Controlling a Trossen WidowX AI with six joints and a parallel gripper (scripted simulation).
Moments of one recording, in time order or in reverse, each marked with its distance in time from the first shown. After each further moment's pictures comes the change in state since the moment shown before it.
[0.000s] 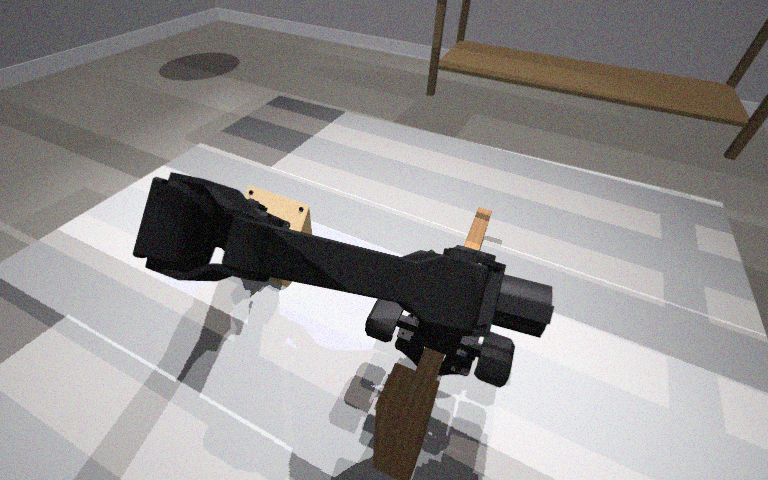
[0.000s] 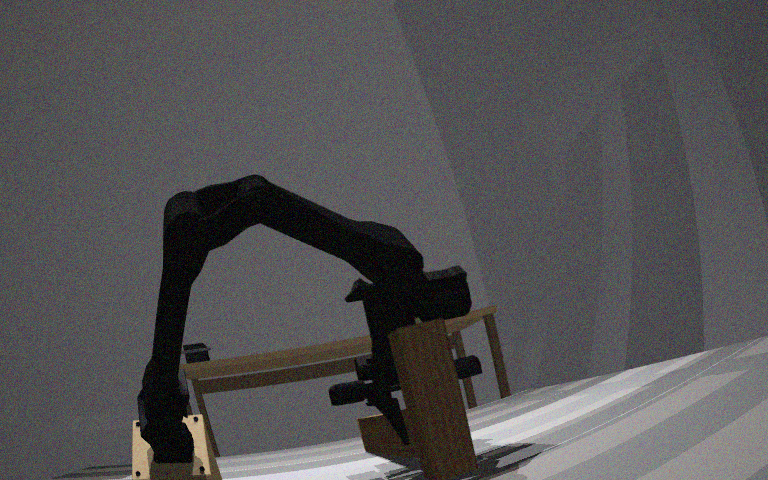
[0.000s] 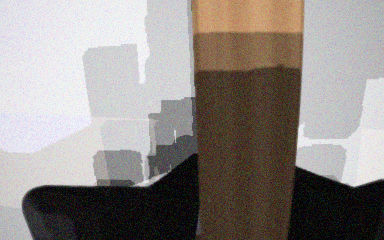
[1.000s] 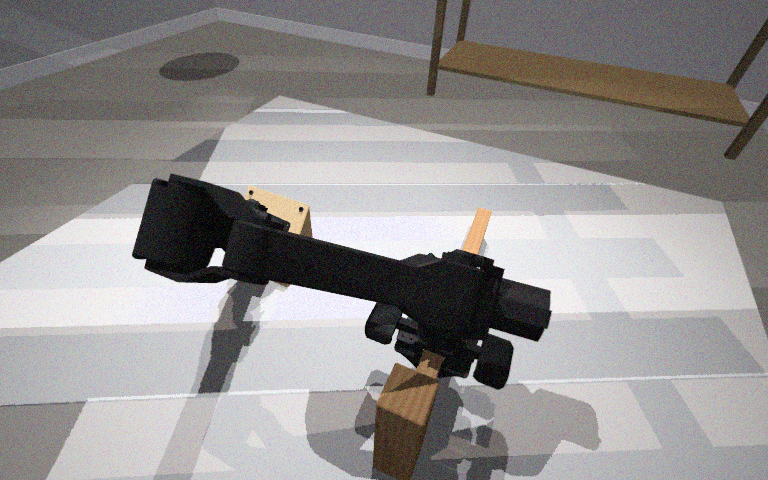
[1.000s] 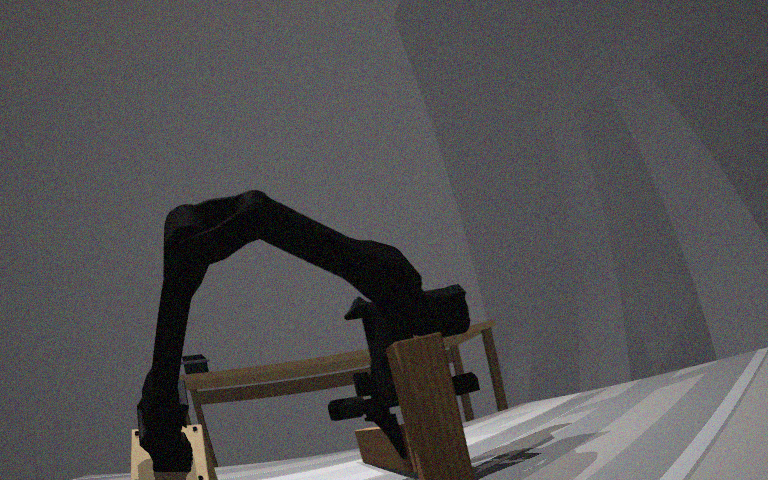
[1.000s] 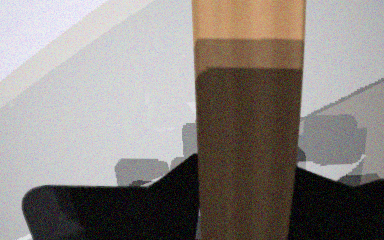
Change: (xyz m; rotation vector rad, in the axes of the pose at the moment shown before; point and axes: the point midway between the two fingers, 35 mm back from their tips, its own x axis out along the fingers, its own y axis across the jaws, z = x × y) arm 0.005 0.000 0.000 0.000 -0.001 0.000
